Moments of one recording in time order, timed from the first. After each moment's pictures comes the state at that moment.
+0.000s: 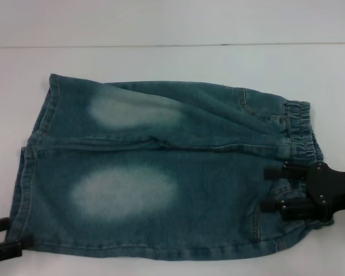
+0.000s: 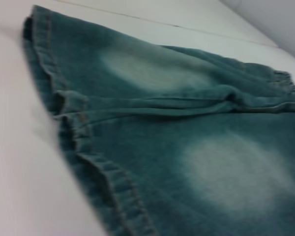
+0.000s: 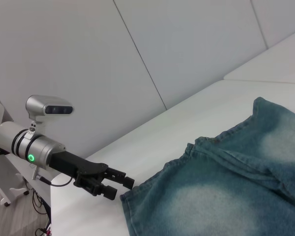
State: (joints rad) left arm -0.16 -2.11 0.42 0.91 2.27 1.66 -1.56; right arm 0.42 2.06 -0.62 -0.67 -2.09 -1.80 1.45
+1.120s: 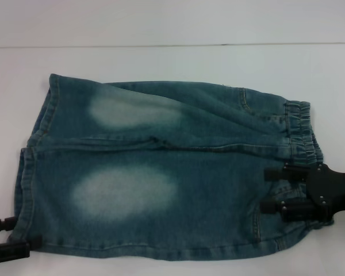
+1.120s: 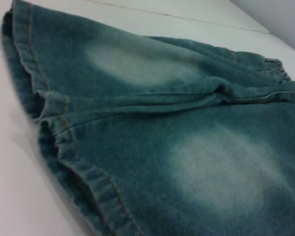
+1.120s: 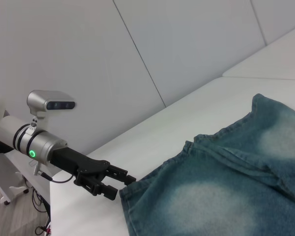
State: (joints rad) left arm -0.19 -2.13 0.42 0.95 2.32 1.67 -1.56; right arm 0.42 2.06 -0.63 -0.67 -2.09 -1.80 1.46
